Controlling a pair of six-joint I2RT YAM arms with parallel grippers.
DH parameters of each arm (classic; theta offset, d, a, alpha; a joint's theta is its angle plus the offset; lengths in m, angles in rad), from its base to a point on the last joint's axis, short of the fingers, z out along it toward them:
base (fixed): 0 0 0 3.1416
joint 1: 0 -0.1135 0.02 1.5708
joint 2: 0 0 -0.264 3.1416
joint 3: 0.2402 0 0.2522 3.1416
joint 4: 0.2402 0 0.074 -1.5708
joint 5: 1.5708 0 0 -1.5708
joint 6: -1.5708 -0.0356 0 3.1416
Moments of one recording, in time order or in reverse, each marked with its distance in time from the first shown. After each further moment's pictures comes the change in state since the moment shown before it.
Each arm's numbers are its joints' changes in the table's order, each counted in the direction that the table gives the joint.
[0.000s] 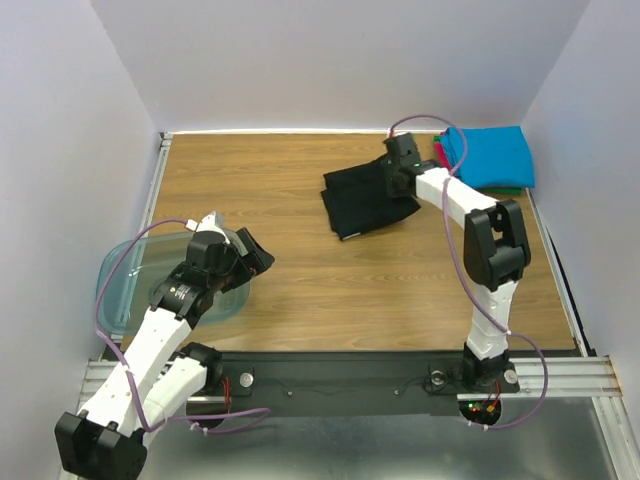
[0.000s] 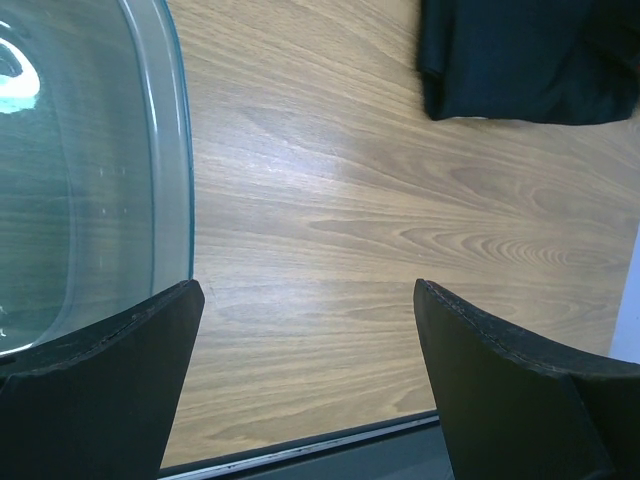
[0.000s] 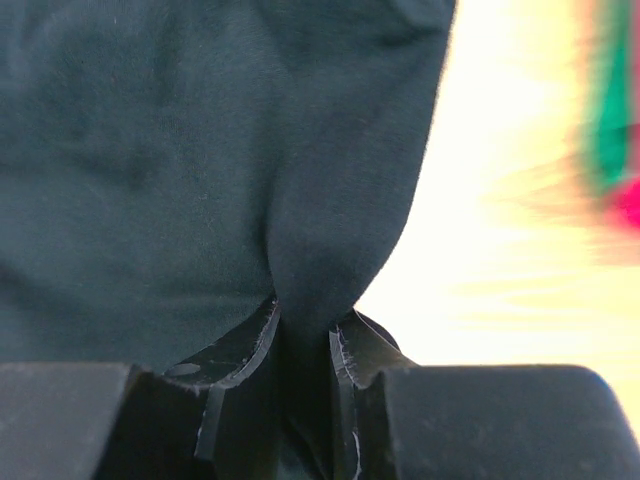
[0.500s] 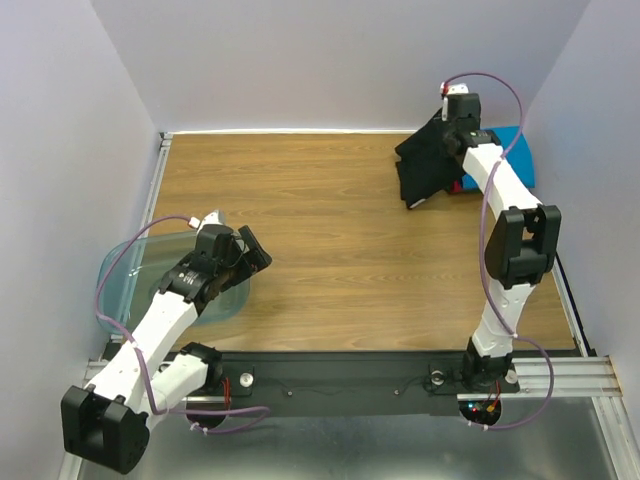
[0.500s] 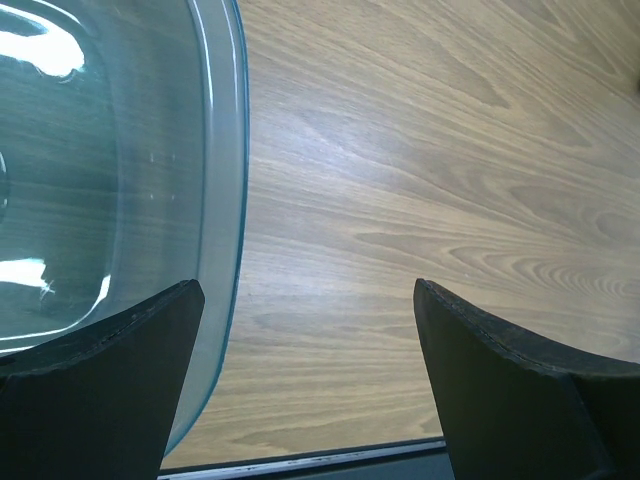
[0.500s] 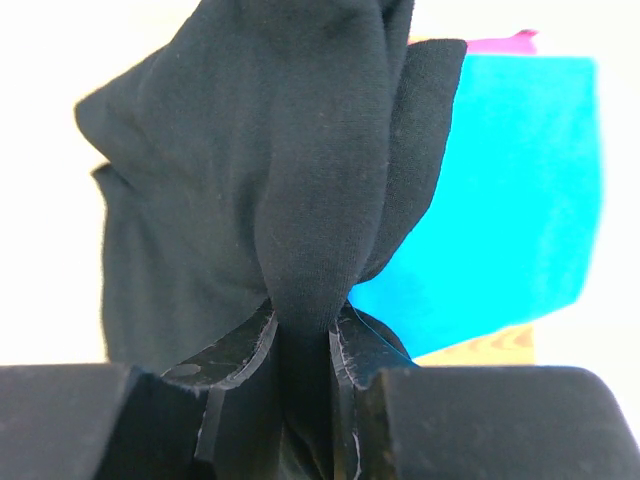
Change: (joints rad) left arm 0.000 0.117 0.023 0.021 -0.074 0.002; right arm 0.256 -0.054 0.222 0.011 0.025 0.286
